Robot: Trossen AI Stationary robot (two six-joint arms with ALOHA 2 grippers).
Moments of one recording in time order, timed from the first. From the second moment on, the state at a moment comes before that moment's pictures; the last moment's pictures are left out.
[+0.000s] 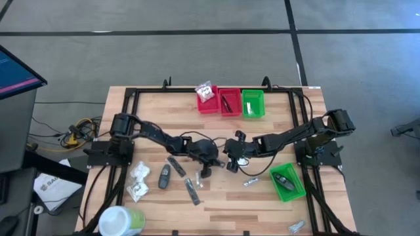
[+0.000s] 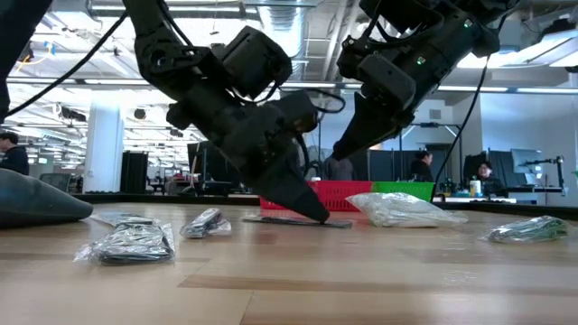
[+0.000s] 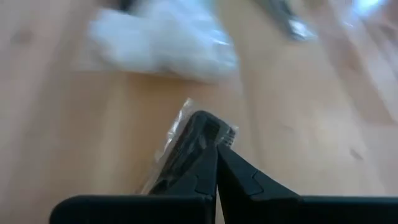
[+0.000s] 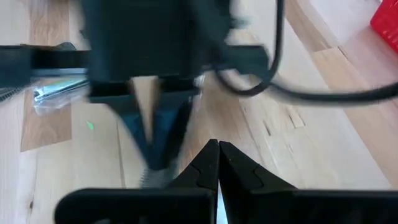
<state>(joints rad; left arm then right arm) -0.05 2.00 0.94 0.37 0.12 -0.16 0.18 1.62 0.86 -0.06 0.30 0.33</state>
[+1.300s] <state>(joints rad) 0.02 1.76 0.62 0.36 -0.06 -0.43 0.10 1.64 0.73 0.31 0.29 0.21</state>
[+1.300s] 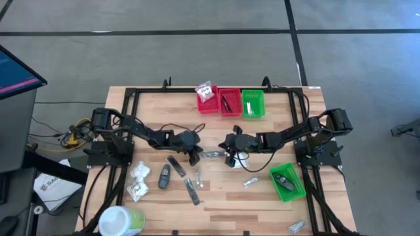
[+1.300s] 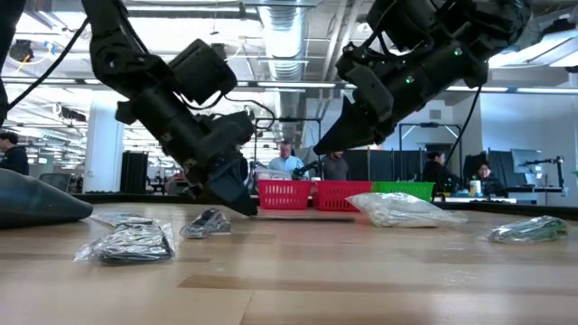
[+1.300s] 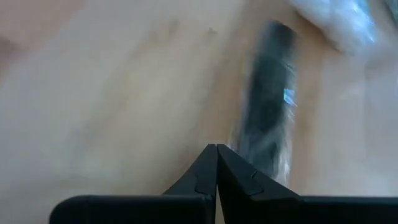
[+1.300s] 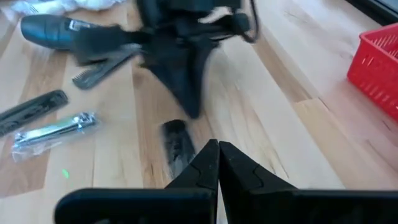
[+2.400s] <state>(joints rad) -0.12 1.74 0.68 0.35 -0.19 -0.41 0.11 1.64 0.73 -0.10 0.21 0.37</state>
